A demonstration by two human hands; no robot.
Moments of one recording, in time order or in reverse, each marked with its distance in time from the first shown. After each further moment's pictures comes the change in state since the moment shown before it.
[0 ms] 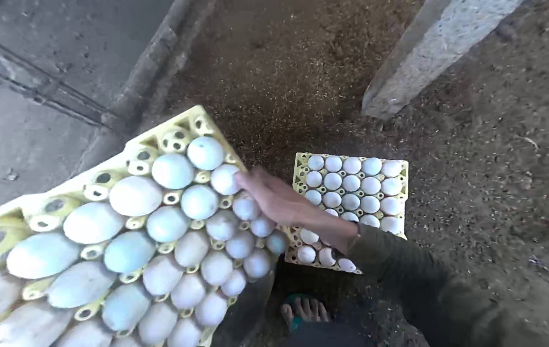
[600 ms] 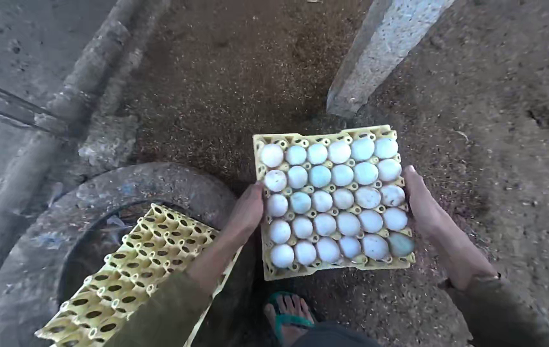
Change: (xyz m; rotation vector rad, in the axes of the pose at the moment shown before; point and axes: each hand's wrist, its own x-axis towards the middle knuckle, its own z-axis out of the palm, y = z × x) left_hand 0.142 -0.079 0.179 0.352 -0.431 -0.096; right_hand -0.179 0.158 -0.148 0.115 0.825 0.445
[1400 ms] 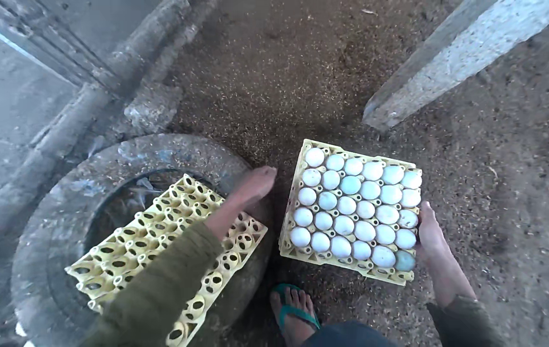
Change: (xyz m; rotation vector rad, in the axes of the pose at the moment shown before) left_hand 0.047 -0.037 -0.066 0.396 -0.017 0.091; right_hand 0.026 0.059 0.029 0.092 0.173 0.096
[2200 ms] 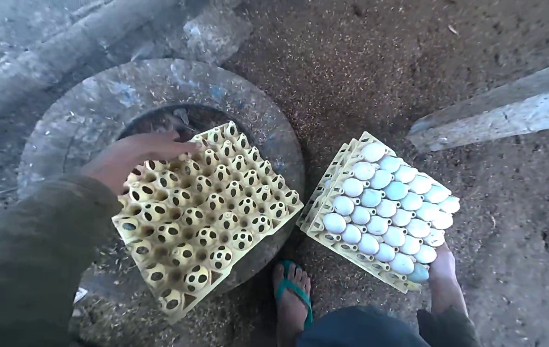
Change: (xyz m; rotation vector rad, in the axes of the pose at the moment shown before) left_hand -0.088 -0.248 -0.139 0.106 0.094 -0.426; right_hand -0.017 0.017 0.002 -0.309 0.036 -0.261
